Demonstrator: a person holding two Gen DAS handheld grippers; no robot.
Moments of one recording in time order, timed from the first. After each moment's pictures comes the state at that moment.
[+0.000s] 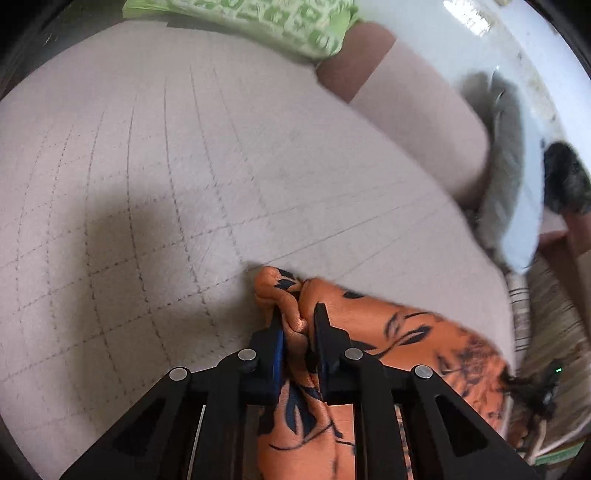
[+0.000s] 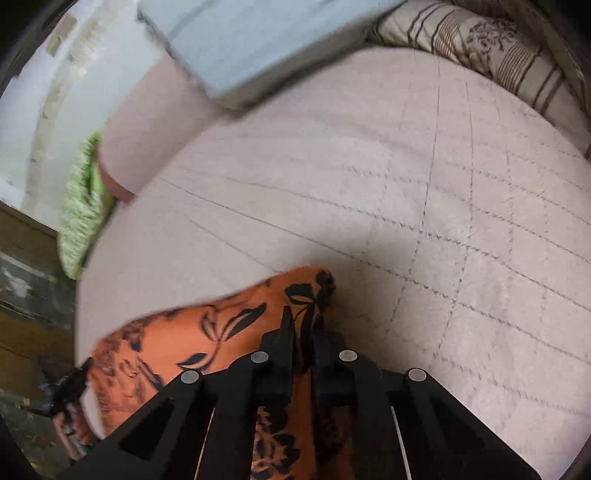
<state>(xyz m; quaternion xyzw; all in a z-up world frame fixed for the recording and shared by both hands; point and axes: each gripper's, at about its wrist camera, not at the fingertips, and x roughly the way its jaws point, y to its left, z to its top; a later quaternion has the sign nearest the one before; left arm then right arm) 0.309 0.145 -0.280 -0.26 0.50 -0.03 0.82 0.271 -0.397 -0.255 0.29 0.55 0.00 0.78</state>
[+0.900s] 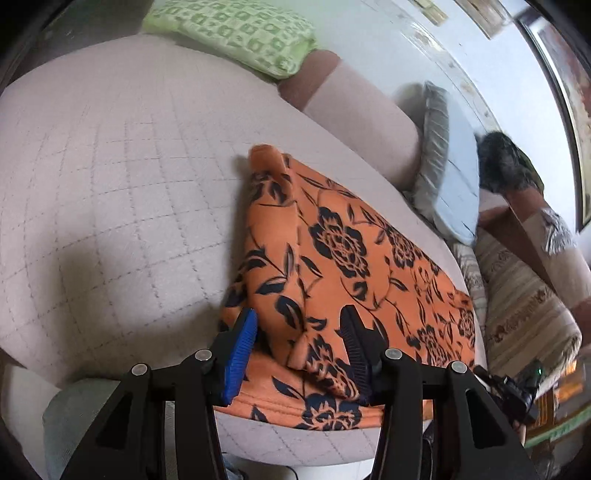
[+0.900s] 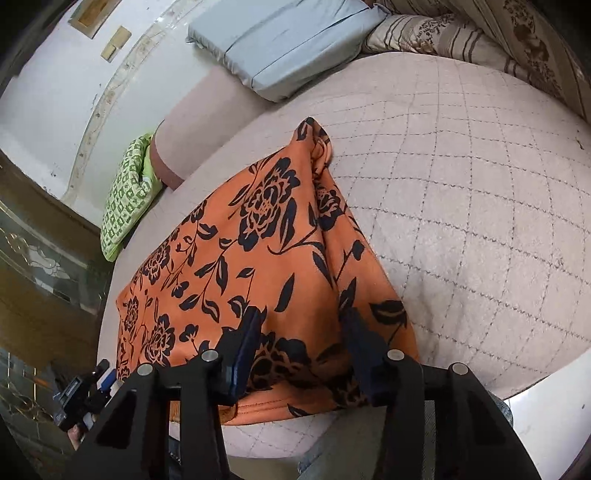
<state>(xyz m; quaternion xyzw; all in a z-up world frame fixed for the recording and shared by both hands) 0.085 0.132 -0.243 -0.27 0.43 -0.10 0.86 0.082 -0.364 -0.237 0.33 0.47 0.04 0.82</state>
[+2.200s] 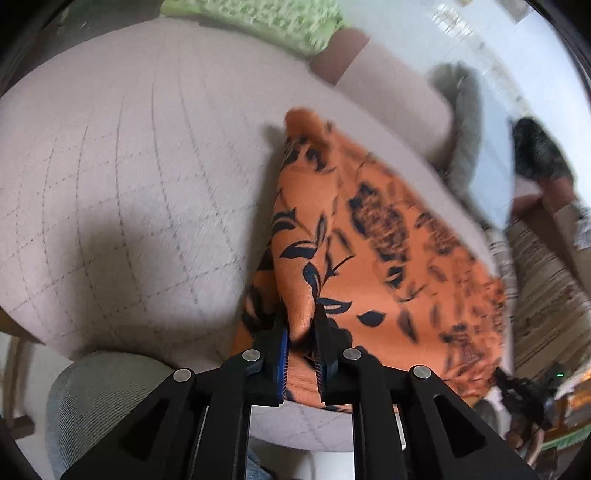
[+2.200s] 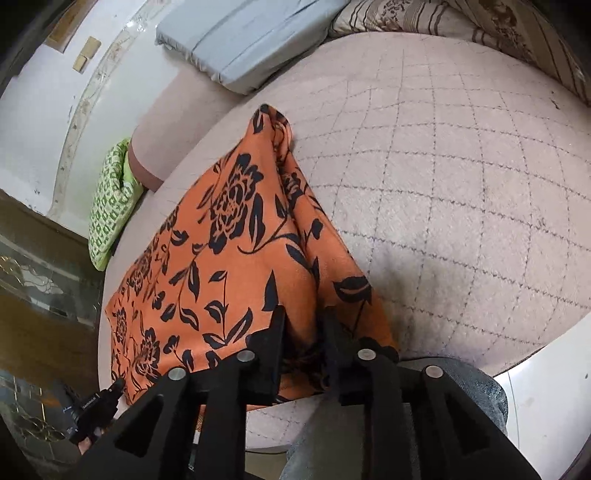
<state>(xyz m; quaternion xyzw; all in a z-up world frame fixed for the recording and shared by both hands) 0.065 0.126 -0.247 -0.27 0.46 -0.06 0.85 0.072 -0.373 -0.250 0.36 0.49 0.01 0.80</state>
